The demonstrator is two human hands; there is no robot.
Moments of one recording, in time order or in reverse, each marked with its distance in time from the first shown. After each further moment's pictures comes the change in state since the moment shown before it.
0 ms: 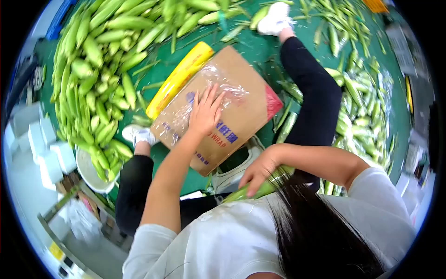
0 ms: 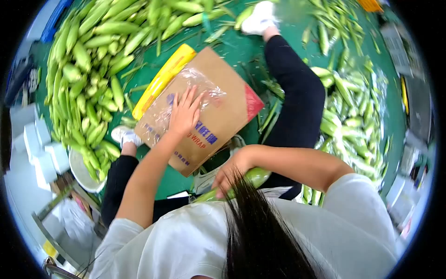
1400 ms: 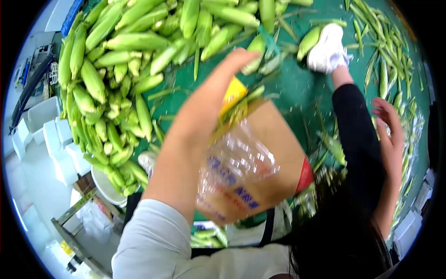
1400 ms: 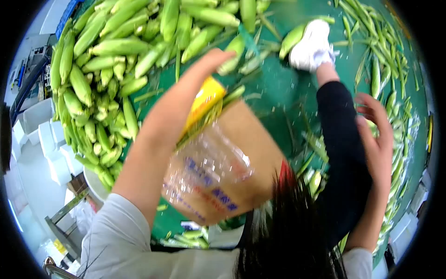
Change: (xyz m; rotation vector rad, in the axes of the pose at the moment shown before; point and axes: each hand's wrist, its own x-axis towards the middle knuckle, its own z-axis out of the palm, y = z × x) left_hand 0.355 -0.212 0.096 -0.708 -0.460 -0.664; right_hand -0.284 0.013 -0.130 -0.284 2.090 0.016
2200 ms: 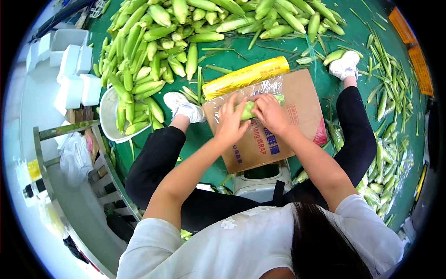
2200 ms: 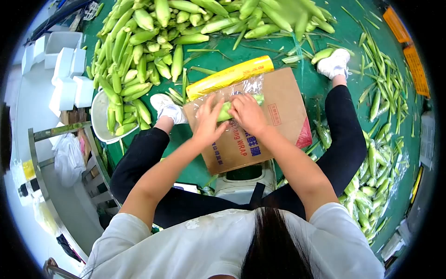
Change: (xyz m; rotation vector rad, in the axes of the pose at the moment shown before) left_hand -0.473 -0.140 0.114 0.270 0.790 0.352; right_hand -0.129 -0.099 0.318 -0.024 -0.478 -0.713
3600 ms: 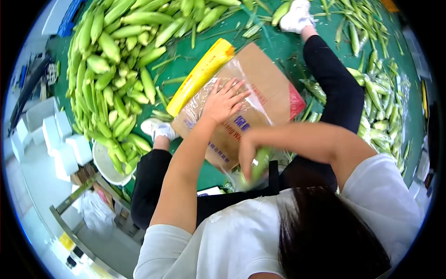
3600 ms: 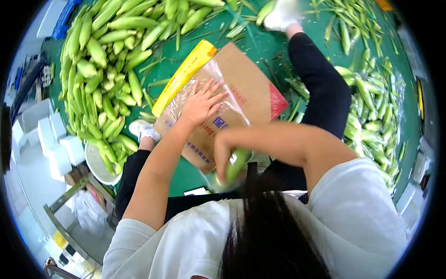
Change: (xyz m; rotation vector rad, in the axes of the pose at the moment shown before) left_hand 0.096 0.008 0.077 0.303 -0.371 0.732; right_hand -0.036 -0.065 0.005 0.324 -1.826 -0.072
